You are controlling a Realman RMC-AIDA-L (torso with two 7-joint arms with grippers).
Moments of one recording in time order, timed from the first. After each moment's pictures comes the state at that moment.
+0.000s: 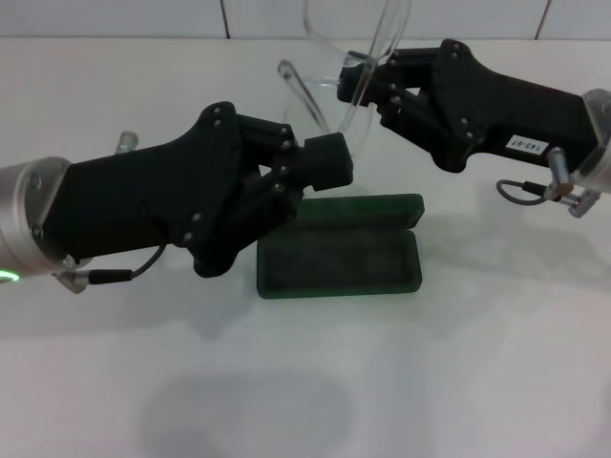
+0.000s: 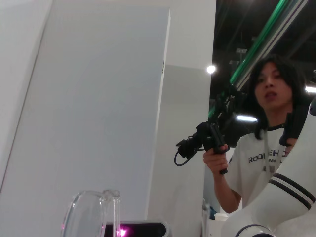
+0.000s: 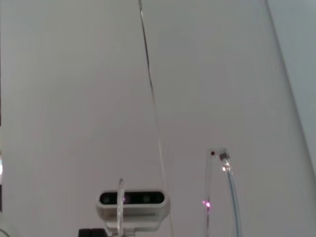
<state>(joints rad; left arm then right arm) -0.44 -2.09 1.18 0.73 1.21 1.94 -1.34 0.66 2.02 -1.30 -0.43 -1.03 -1.72 1.12</state>
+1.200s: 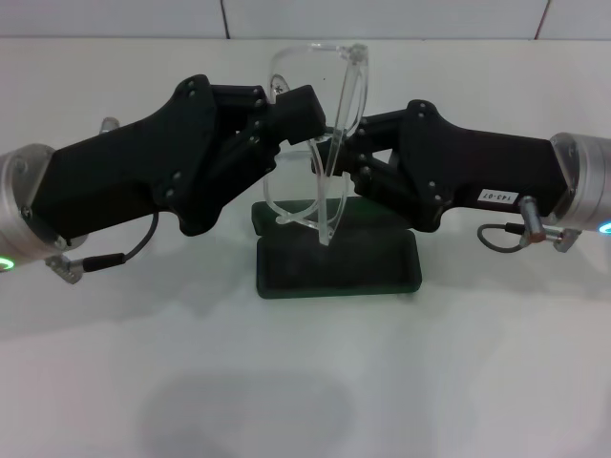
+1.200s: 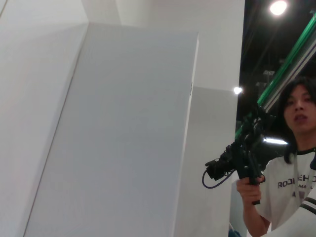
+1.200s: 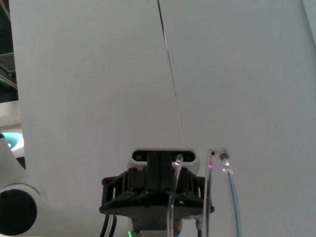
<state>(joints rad) -0.46 -2.09 1.14 0.64 1.17 1.93 -1.33 0.65 2.02 -1.43 -0.43 -1.03 -1.68 1.11</state>
